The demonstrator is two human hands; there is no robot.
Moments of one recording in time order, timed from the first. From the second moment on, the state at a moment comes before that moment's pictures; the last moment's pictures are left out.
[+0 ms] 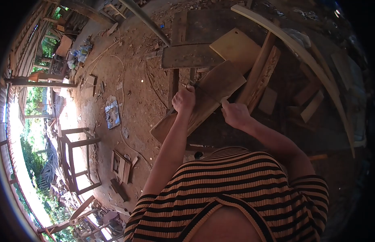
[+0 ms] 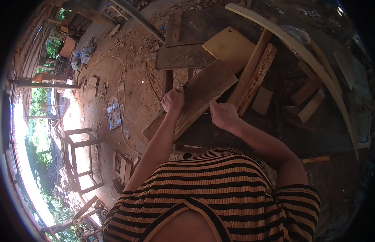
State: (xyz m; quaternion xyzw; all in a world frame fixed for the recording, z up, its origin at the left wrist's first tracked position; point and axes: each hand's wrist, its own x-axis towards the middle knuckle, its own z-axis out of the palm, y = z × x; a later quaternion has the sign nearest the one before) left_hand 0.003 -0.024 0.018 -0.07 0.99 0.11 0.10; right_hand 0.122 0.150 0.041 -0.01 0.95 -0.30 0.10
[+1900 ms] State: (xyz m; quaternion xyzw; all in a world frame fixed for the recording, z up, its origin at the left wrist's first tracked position) left_hand 0.003 -0.023 0.016 -0.08 0.99 0.11 0.10; right_hand 0.063 0.119 0.012 -0.04 0.94 -0.33 0.03
